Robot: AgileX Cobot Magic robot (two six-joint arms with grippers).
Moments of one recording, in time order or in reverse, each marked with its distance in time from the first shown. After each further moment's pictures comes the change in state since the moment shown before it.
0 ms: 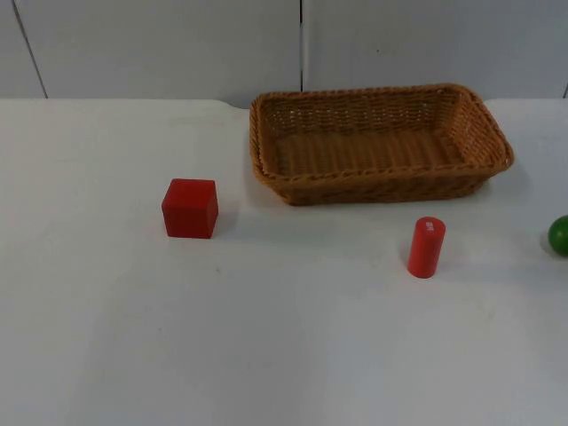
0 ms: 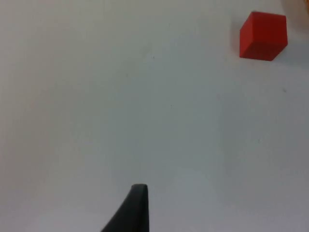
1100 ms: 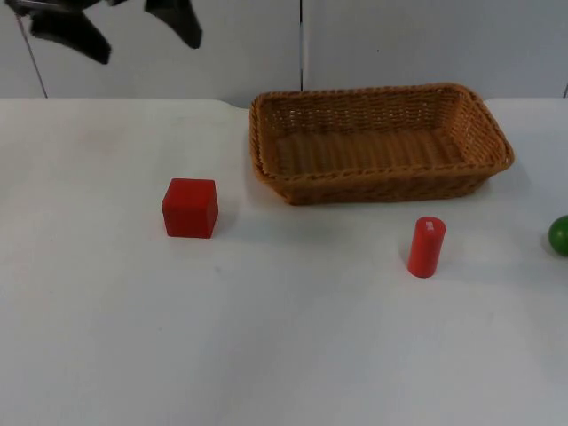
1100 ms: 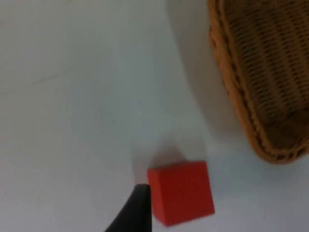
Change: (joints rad) right arm 0.000 0.042 -0.002 0.000 -0.024 -0.005; left arm -0.146 1.201 -1.013 -0.260 0.035 0.242
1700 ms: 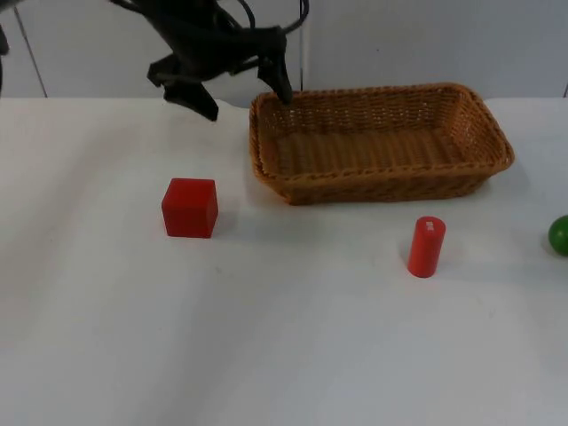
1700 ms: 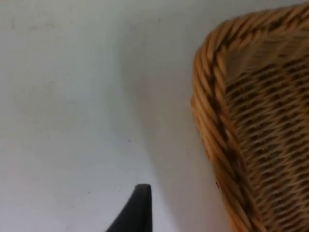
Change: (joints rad) right arm 0.000 0.000 0.000 -0.005 -0.021 0.000; left arm -0.089 0.638 -0.765 -0.012 0.170 -0.170
